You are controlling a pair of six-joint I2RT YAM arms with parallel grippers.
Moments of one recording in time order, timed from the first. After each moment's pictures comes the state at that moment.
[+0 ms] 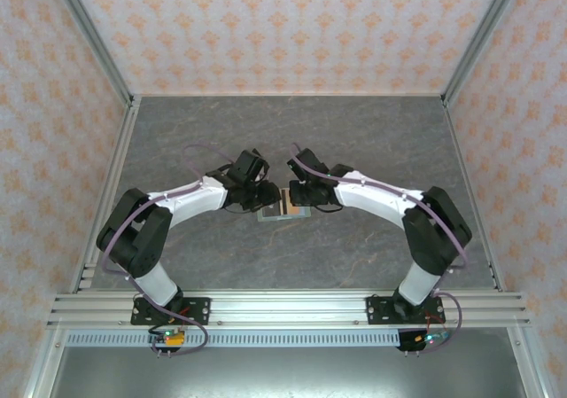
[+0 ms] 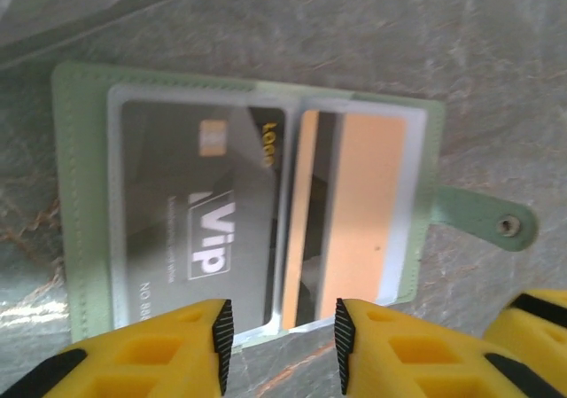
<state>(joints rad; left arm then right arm) -0.53 1.66 0.96 -0.33 0.24 -0.91 0.74 1.71 1.16 -0.54 0.01 0.64</state>
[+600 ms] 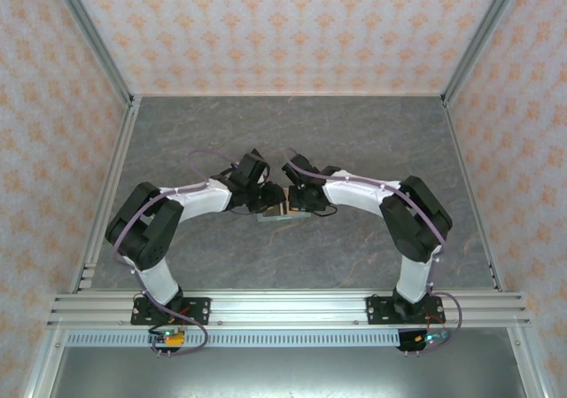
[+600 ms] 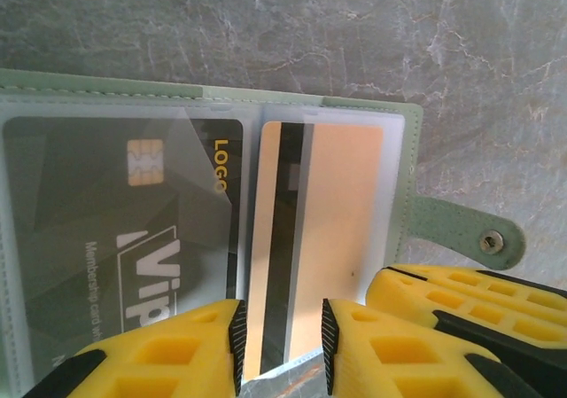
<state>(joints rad) -0.53 1.73 0.93 -0.16 0.32 -0.94 0.74 1.84 1.17 -0.55 0.04 0.73</state>
